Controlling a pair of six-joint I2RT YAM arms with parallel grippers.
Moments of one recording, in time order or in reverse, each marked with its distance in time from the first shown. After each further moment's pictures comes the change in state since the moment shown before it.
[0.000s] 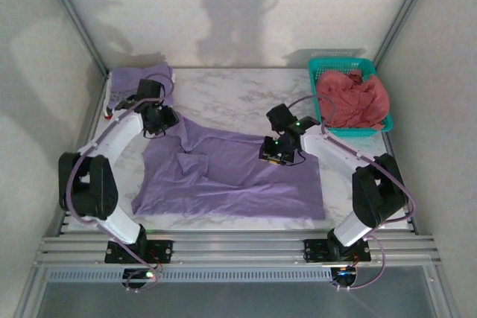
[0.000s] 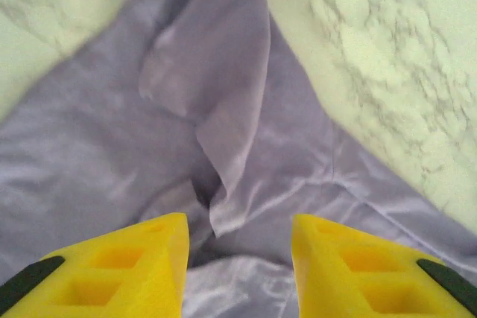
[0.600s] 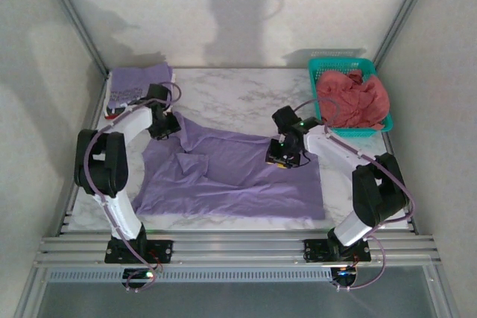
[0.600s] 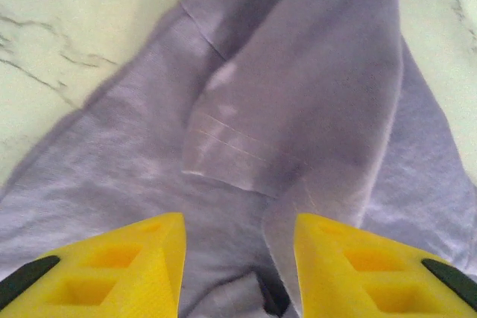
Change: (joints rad) left arm 0.029 0.199 0.038 0.025 -0.061 0.074; right arm -0.066 -0.009 -0.036 -0.052 0.015 -0.022
